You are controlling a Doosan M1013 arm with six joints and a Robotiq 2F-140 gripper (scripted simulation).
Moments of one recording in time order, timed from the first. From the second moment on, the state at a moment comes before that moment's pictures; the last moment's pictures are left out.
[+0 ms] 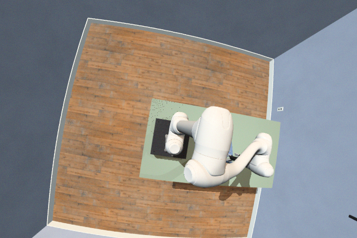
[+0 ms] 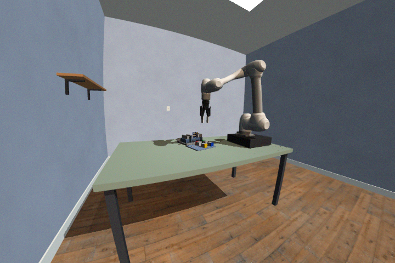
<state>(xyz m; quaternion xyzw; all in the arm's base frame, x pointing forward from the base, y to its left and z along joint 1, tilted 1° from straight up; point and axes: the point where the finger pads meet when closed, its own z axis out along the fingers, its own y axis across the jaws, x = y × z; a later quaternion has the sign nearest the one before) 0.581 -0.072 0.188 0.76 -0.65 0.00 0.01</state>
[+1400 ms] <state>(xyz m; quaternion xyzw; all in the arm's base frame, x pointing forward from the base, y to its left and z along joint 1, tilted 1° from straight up) 0.604 -0.041 0.066 0.76 -0.65 0.00 0.01</state>
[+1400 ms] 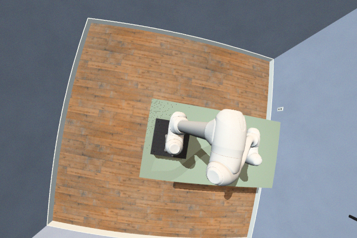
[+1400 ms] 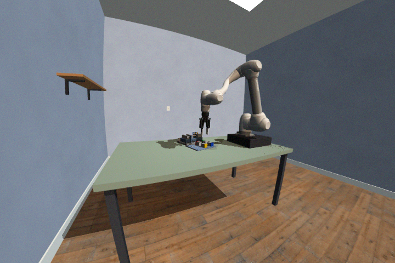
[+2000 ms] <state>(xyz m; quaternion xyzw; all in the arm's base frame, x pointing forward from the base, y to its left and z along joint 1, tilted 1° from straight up) 0.612 -0.030 0.021 0.76 -0.65 0.00 0.01</state>
